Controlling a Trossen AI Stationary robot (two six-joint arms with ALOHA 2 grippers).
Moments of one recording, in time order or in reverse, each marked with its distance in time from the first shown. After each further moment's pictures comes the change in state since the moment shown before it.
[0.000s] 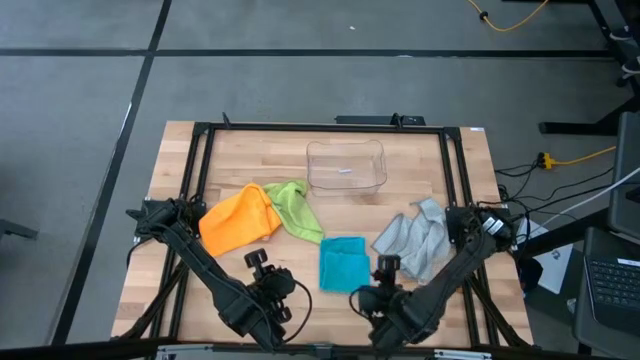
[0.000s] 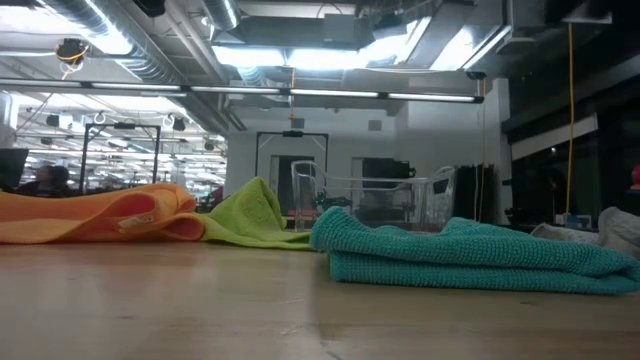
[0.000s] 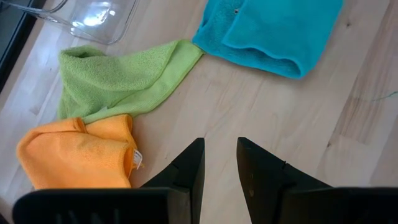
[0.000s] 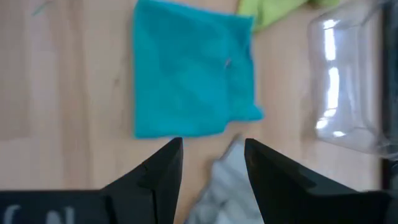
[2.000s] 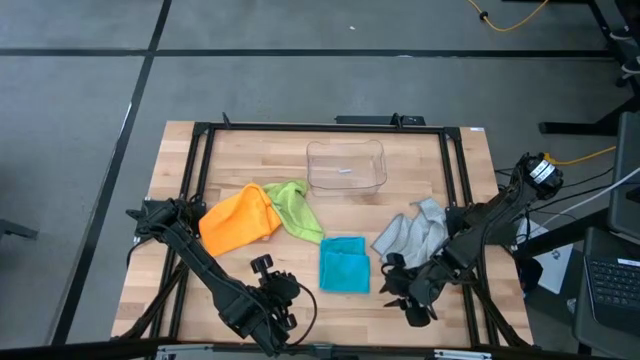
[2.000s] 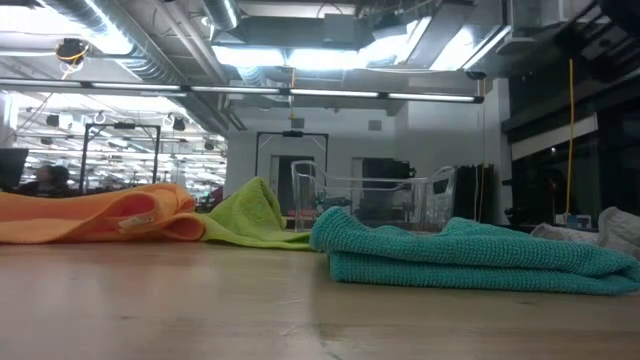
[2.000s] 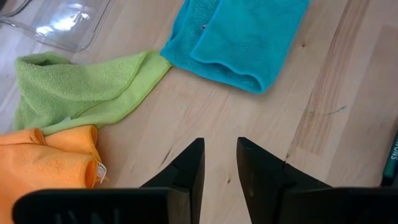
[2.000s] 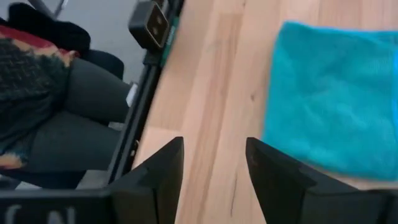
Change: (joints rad) left arm 0.001 0.000 0.000 0.131 0.008 0.033; right arm -0.044 -0.634 -1.024 1.230 -0.352 -0.250
